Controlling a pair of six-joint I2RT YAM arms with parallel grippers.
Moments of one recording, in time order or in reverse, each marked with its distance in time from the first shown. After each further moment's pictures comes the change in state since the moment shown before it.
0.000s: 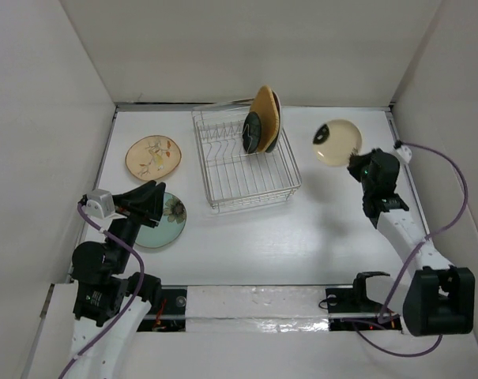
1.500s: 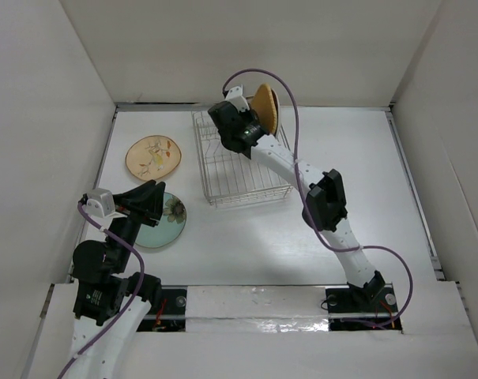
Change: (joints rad) left arm -0.003 0.008 0.000 -0.001 -0.014 0.001; right arm 0.792 1.260 1.769 -0.824 0.835 -0.690
